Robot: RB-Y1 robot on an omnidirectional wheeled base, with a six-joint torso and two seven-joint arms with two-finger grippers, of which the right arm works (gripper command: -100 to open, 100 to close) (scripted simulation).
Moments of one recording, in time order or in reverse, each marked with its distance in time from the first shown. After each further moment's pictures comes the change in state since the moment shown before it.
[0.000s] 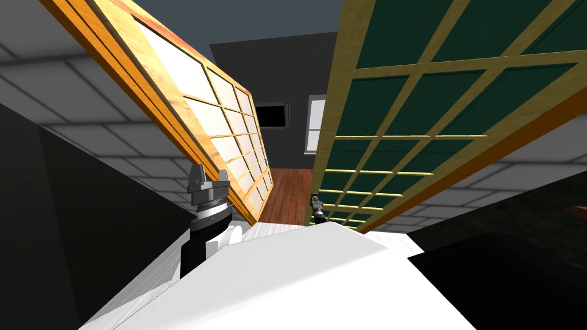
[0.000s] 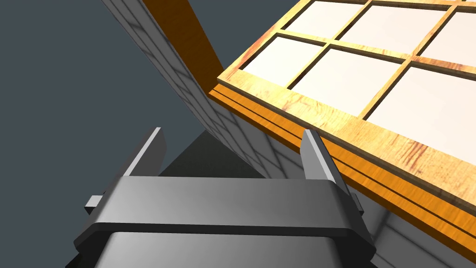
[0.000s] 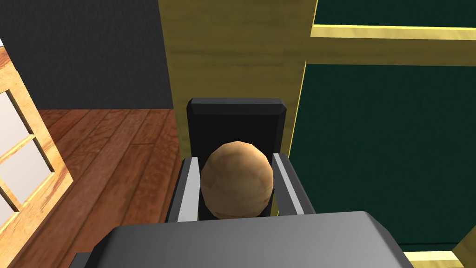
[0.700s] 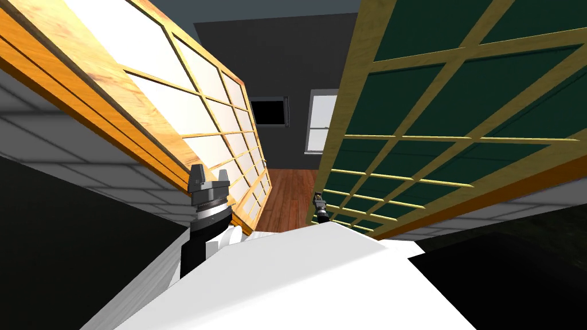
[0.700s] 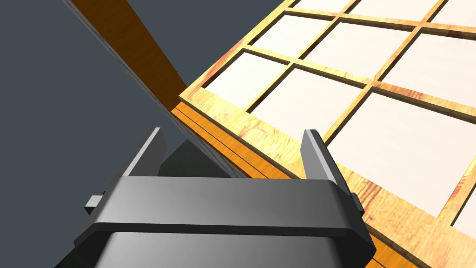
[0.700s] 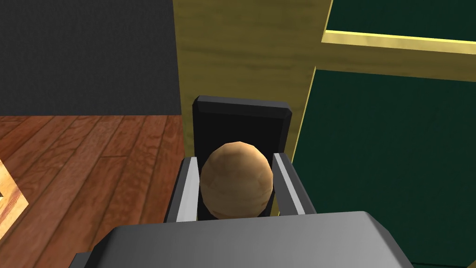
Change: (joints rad) arm -0.017 -0.031 -0.043 0.007 -0.028 -0.008 0.017
